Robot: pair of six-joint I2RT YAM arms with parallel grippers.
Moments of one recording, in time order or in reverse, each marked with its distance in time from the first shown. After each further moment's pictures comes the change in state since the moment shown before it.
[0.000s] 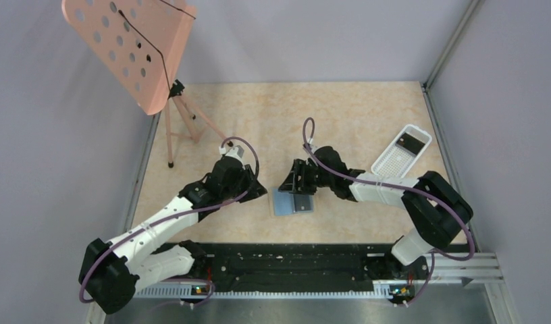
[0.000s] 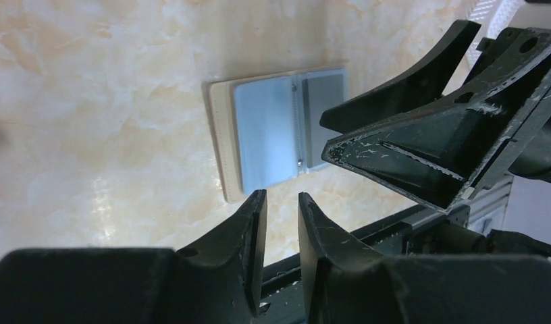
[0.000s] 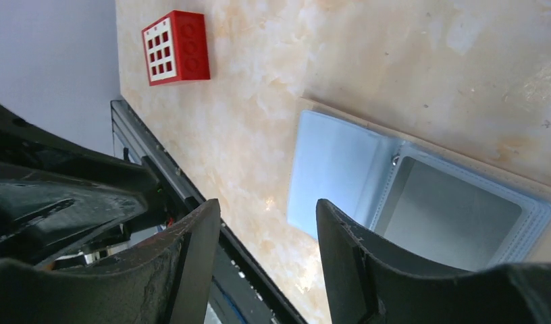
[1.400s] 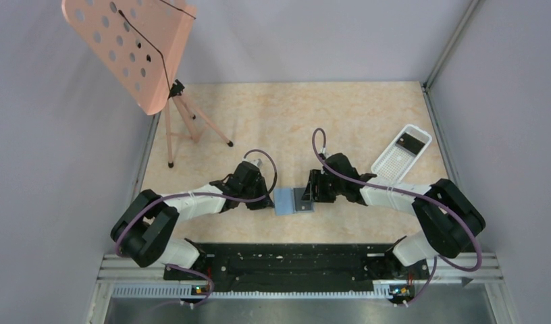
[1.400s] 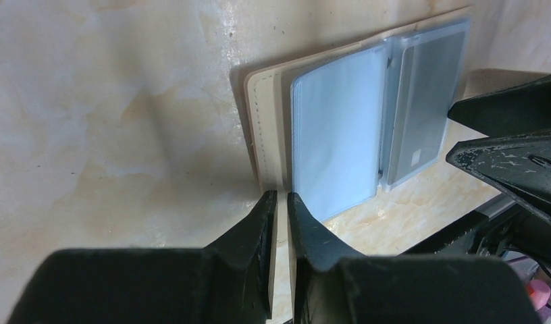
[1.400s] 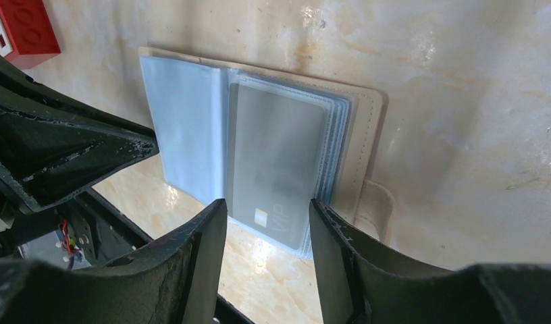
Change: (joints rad) left arm 0.001 0.409 -0.091 0.311 0.162 0.081; right arm -0.078 -0.106 -0.092 -0.240 0.121 -0.174
